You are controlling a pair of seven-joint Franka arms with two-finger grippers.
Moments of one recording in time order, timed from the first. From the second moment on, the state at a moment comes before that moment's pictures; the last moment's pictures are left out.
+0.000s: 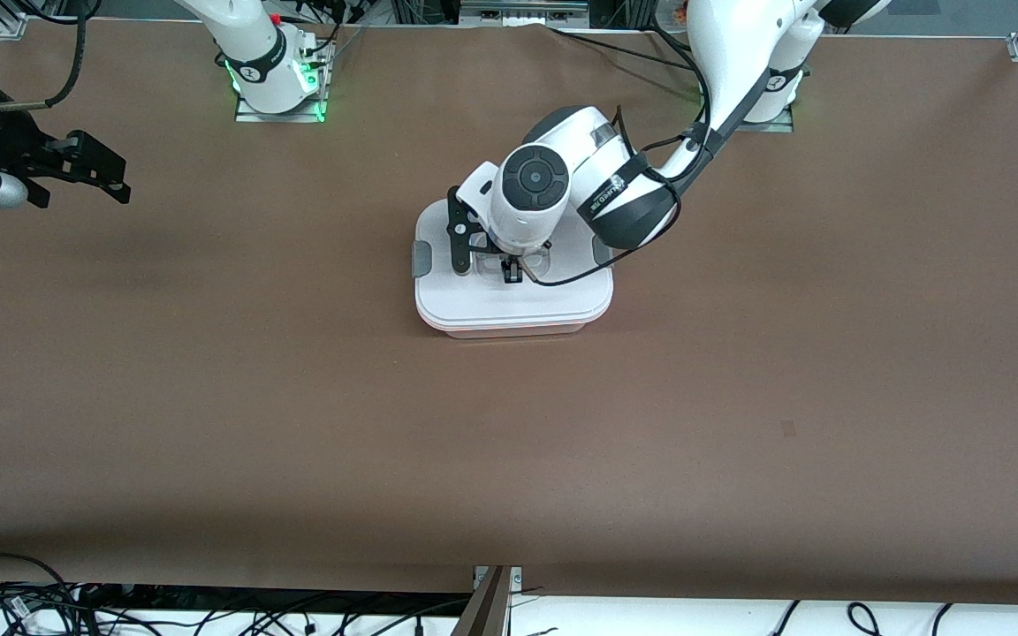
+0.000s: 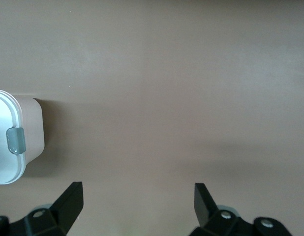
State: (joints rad) left arm -0.43 0.68 -0.44 -1.36 0.04 1.93 0.65; right arm 0.17 -0.02 -0.09 -1.57 0.00 1.55 0.02
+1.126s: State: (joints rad) left arm -0.43 0.68 -0.45 -1.36 0.08 1.92 0.55; right arm 0.17 -0.02 -0.09 -1.57 0.00 1.55 0.02
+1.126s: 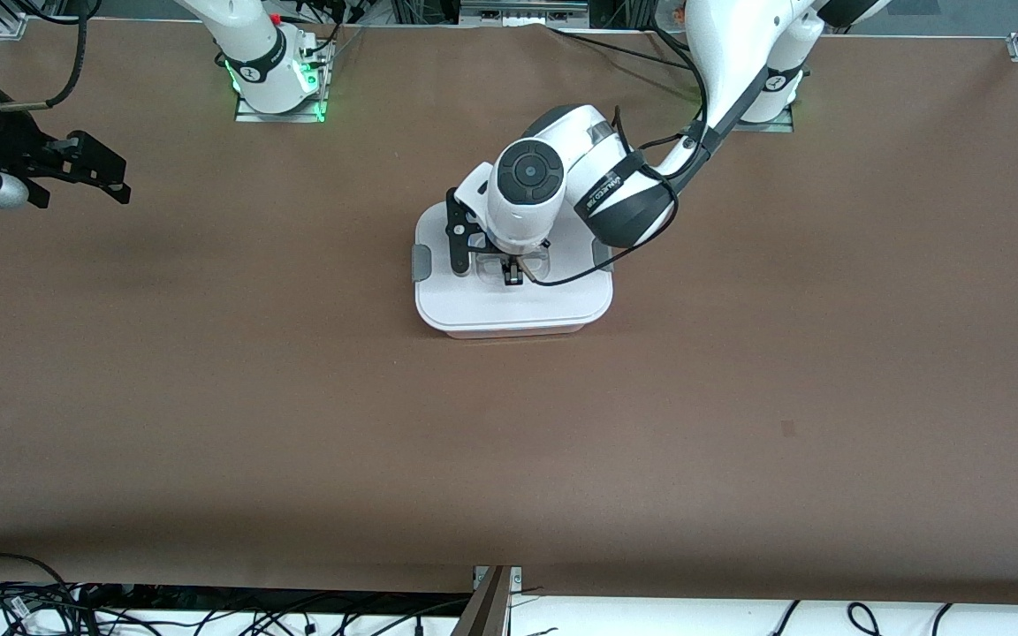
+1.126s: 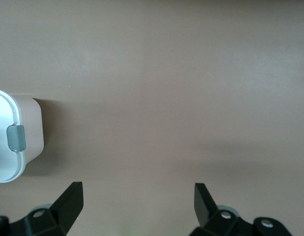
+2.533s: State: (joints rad) left arm -0.12 0.32 -0.37 -1.20 0.11 1.46 0.19; right arm 0.17 -0.02 -0.09 -1.57 0.00 1.56 0.02
